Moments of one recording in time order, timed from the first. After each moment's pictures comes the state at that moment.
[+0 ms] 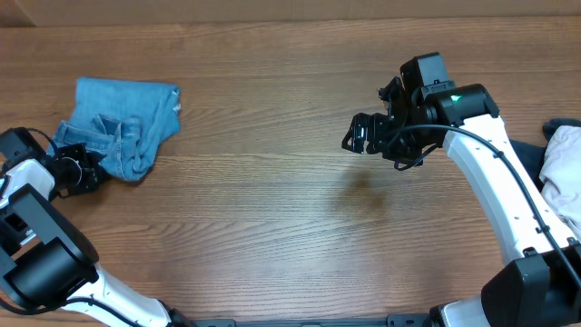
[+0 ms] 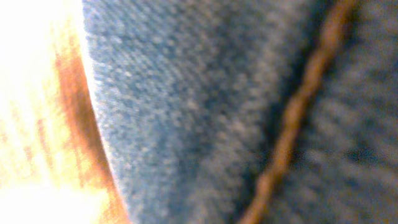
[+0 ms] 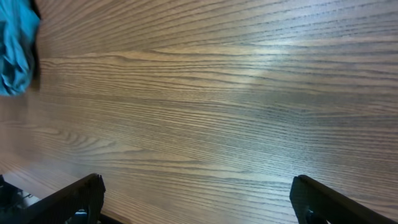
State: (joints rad) left arm 0.68 1.99 1.22 -0.44 0.46 -1.15; right arm 0.22 1.64 1.45 -1.13 -0.40 0.33
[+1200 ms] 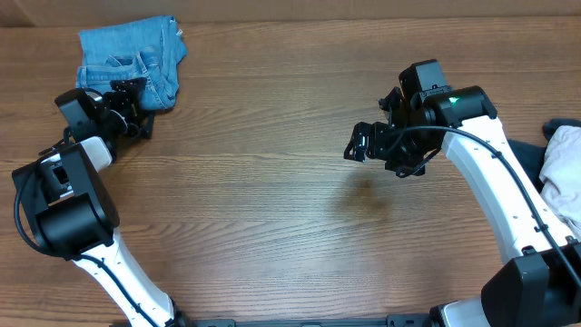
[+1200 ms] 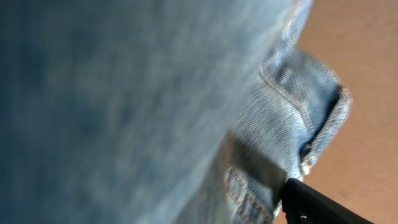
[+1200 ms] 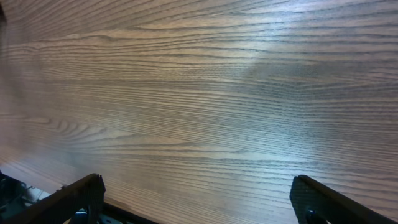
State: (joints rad) left arm 0.42 2.22 1.26 0.28 0.72 -1.30; right arm 0.22 1.64 1.43 -1.19 -0.40 0.33
